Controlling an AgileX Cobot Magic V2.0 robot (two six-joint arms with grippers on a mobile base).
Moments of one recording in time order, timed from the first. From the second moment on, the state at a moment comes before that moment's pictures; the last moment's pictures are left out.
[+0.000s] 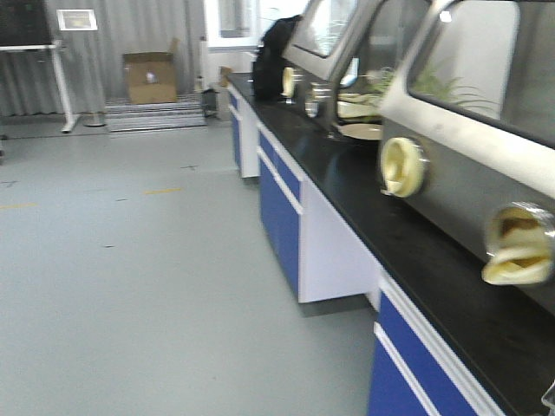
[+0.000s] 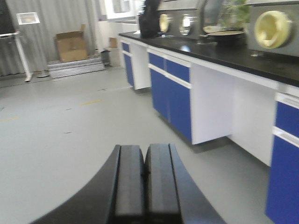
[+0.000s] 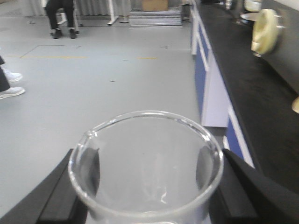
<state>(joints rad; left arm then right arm) -0.11 -0.01 0.03 0.10 0.10 -0.03 0.56 0.48 -0.51 -0.51 0.40 0.49</state>
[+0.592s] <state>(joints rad) -0.11 -0.01 0.03 0.10 0.10 -0.03 0.56 0.48 -0.51 -0.51 0.40 0.49</state>
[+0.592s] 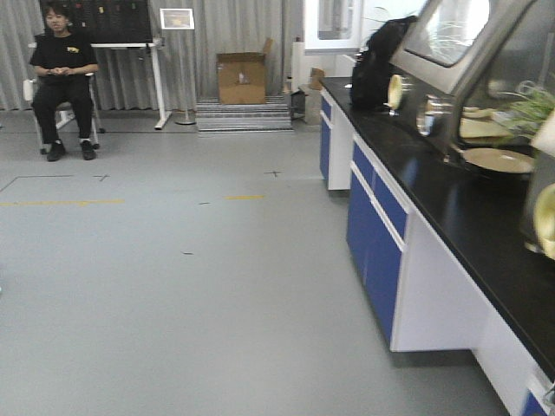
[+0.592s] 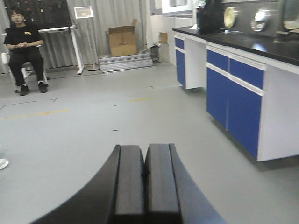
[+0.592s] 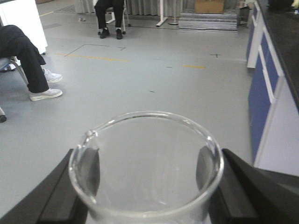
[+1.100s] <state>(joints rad) -0.11 -0.01 0.03 0.10 0.10 -0.03 0.56 0.48 -0.51 -0.51 0.40 0.49</state>
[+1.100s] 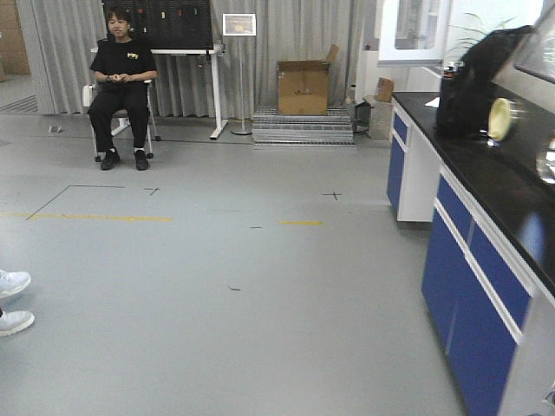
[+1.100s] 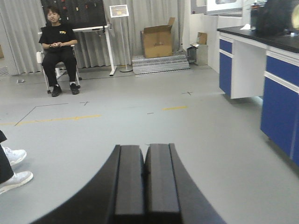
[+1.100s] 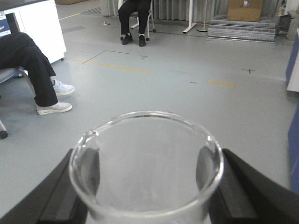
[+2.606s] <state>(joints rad) -0.11 -0.01 0.03 0.10 0.10 -0.03 0.56 0.48 -0.51 -0.51 0.40 0.49</state>
